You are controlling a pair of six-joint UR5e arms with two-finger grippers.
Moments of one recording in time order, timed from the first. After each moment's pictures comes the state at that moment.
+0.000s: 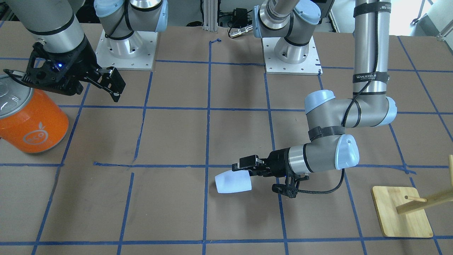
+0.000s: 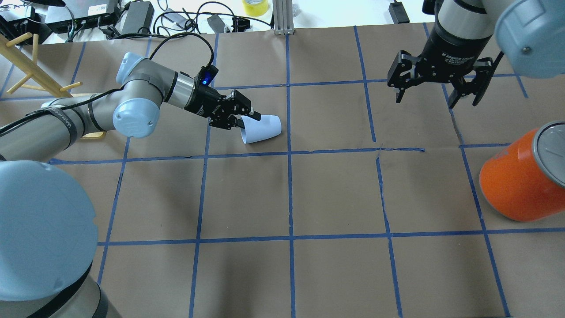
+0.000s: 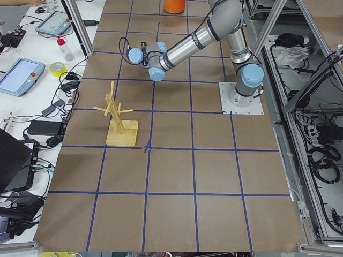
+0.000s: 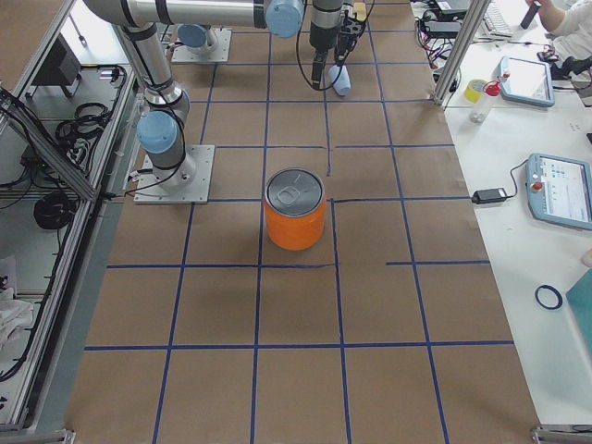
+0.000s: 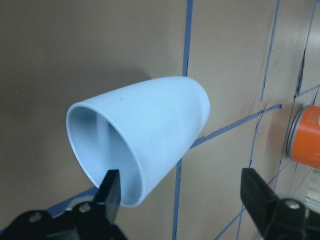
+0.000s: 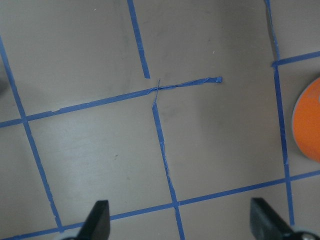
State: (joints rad) left arm -1.48 -2.11 -1.73 -1.12 0.64 0.18; right arm 1.55 -1.55 1.57 -1.56 -1.59 0.18
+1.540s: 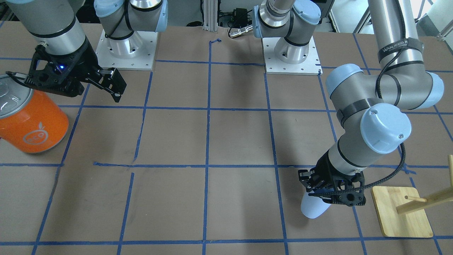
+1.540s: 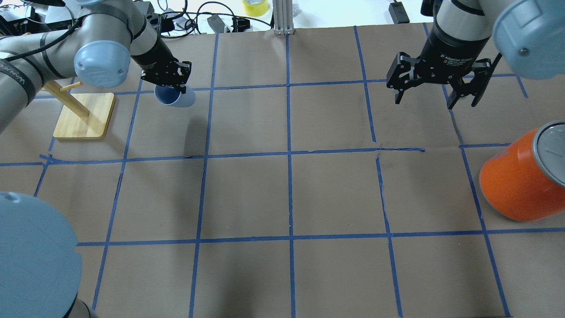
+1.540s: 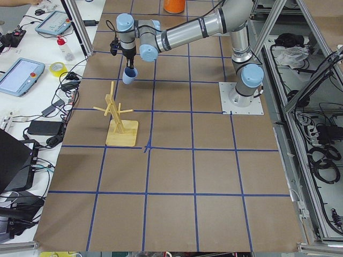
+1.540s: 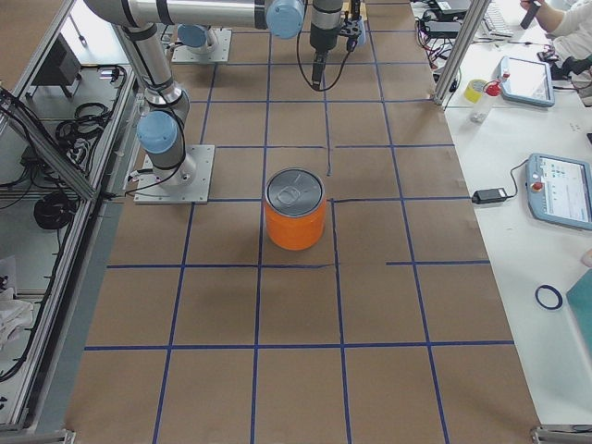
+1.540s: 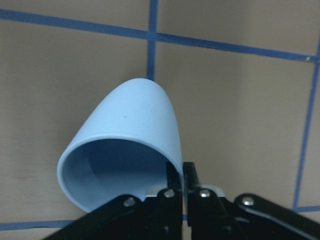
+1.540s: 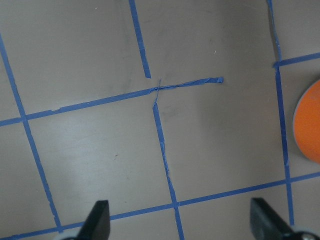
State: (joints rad) left arm -1.47 -2.02 -1.49 -1.15 1.52 0.17; right arm 1.55 -1.55 1.58 -1.56 -1.59 0.18
